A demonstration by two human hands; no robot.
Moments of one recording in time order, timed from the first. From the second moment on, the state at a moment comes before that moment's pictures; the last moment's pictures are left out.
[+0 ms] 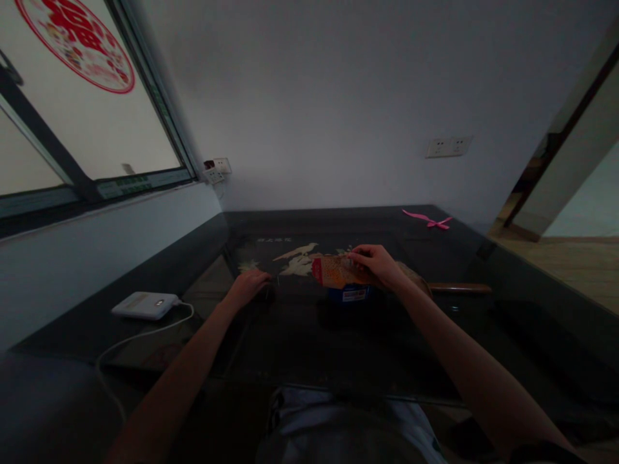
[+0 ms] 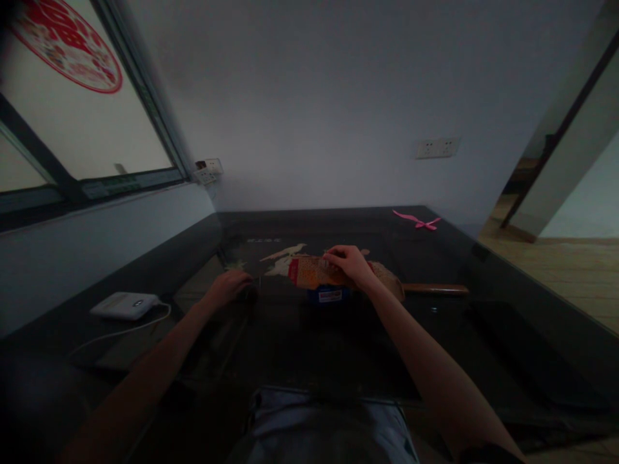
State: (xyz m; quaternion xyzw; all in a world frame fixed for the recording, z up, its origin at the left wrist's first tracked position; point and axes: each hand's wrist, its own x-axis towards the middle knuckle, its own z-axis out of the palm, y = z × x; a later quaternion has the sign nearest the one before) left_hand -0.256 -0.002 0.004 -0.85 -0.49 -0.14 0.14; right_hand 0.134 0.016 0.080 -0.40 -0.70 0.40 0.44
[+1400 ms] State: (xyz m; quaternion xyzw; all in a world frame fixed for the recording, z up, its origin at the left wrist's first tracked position) left_hand -0.256 -0.002 0.005 -0.82 -0.52 -0.18 0.14; right_hand 0.134 0.012 0.084 -0.40 -0.70 0.39 0.44
